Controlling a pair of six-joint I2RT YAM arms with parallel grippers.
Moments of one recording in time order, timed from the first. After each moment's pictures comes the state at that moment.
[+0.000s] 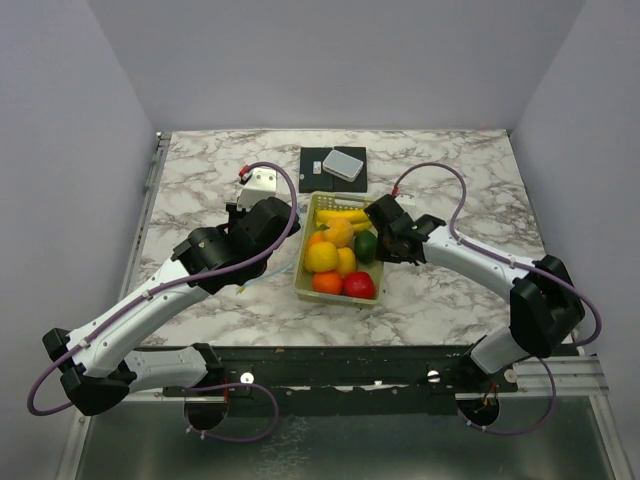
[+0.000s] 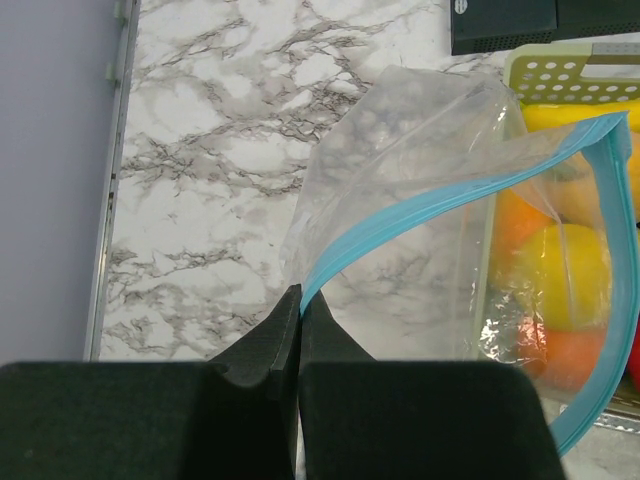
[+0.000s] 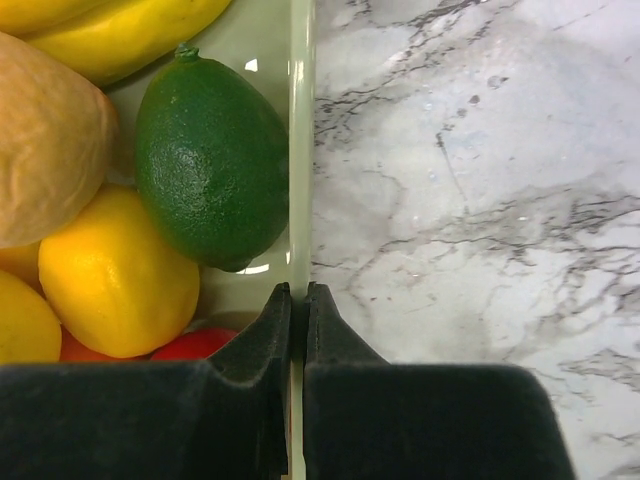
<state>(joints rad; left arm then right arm) -0.92 1.13 1.33 -1.04 -0.86 -0.44 0.69 1.55 1.07 -0.62 0.35 0.76</state>
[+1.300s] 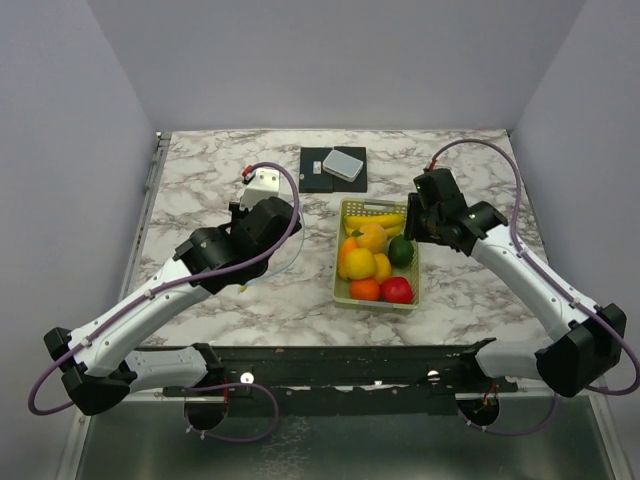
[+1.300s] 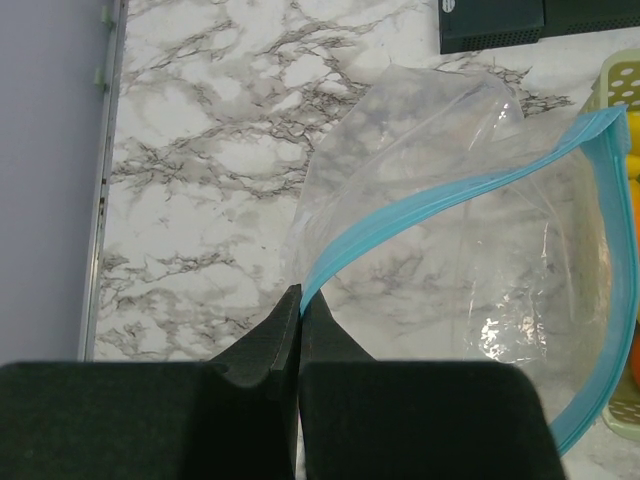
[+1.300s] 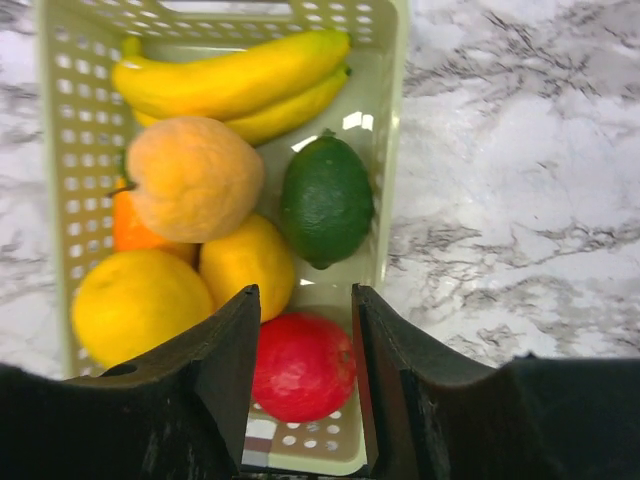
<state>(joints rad) -0.92 1.13 1.32 -1.01 -0.85 -0.43 0.50 1.30 1.15 -0.79 0.29 0.48</state>
